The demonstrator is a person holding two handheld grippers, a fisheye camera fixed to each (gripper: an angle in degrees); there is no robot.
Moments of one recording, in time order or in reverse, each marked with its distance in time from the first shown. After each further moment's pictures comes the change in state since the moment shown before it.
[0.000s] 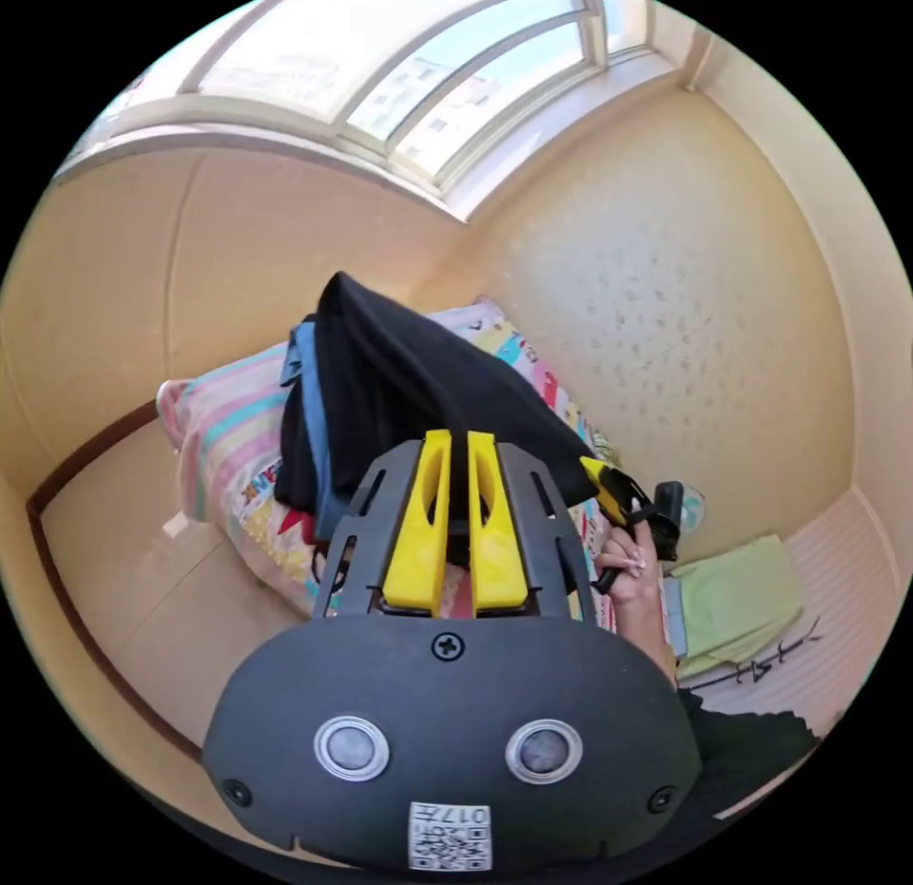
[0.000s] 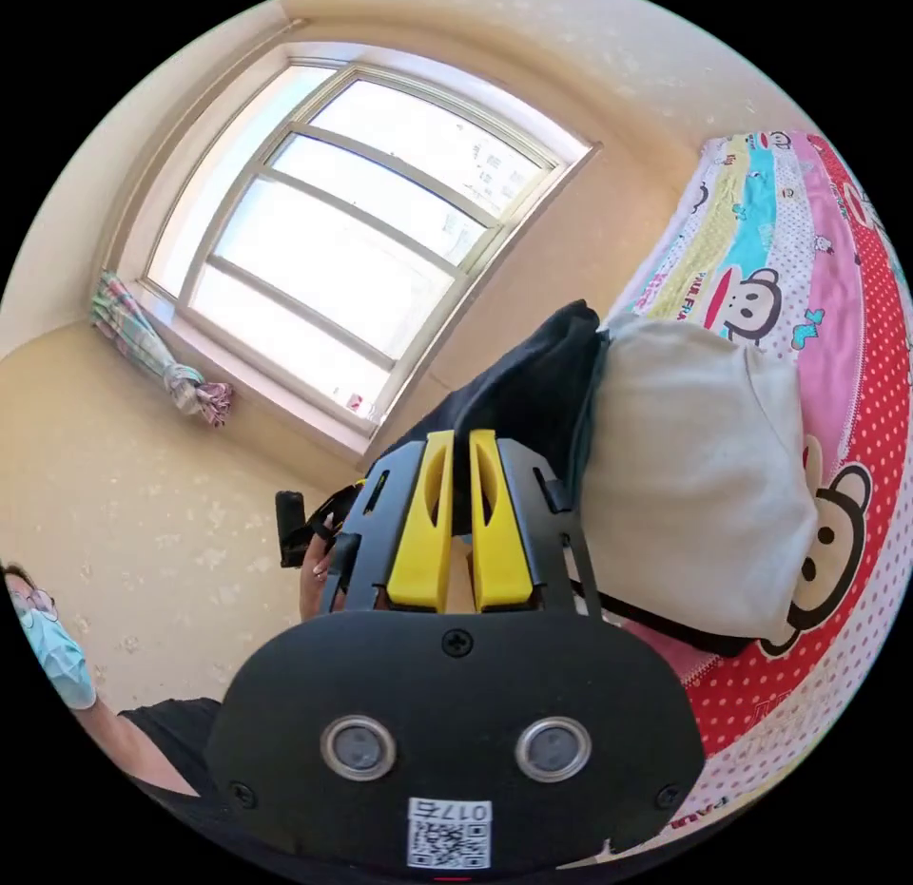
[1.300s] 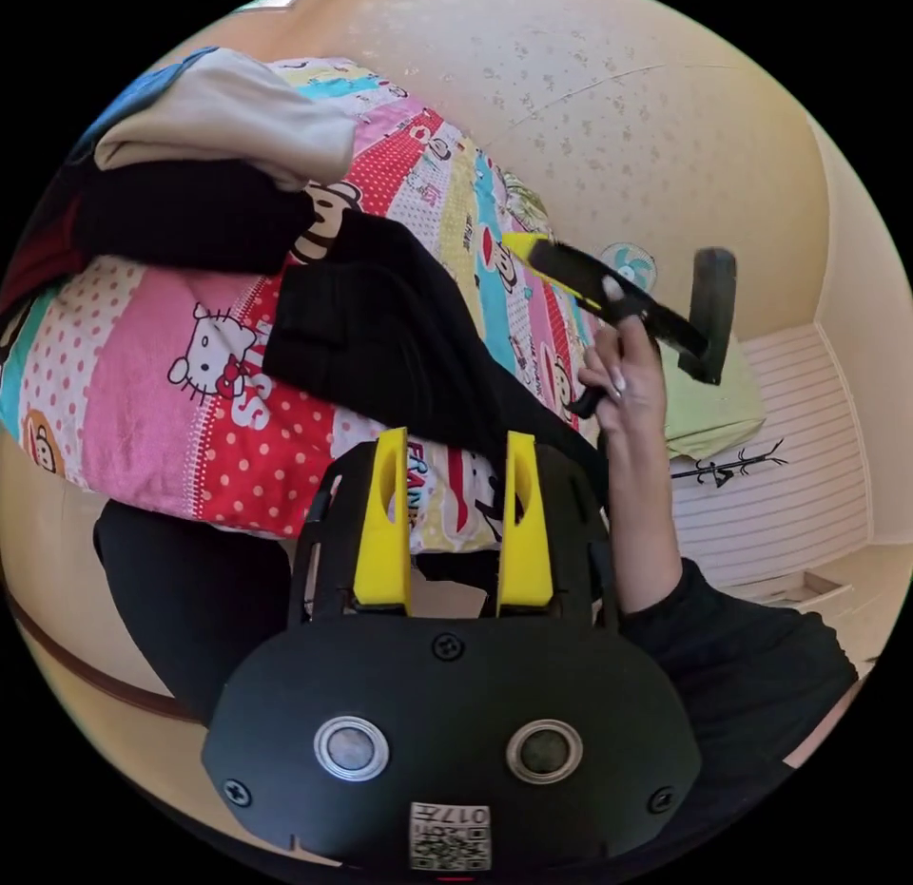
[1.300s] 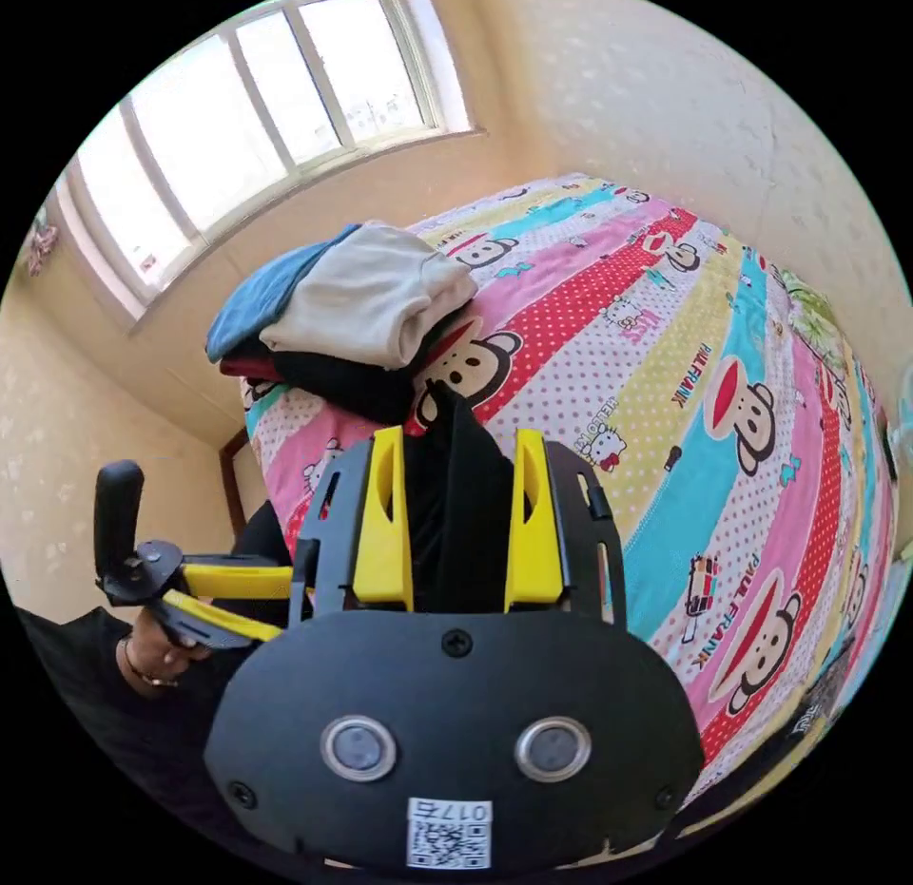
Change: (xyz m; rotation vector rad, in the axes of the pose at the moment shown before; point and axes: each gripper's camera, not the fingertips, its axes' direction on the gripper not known) left arm 0.165 0.291 0.222 -0.659 0.201 0.136; right arm 0.069 0.012 -0.055 -0.304 0.929 -0.155
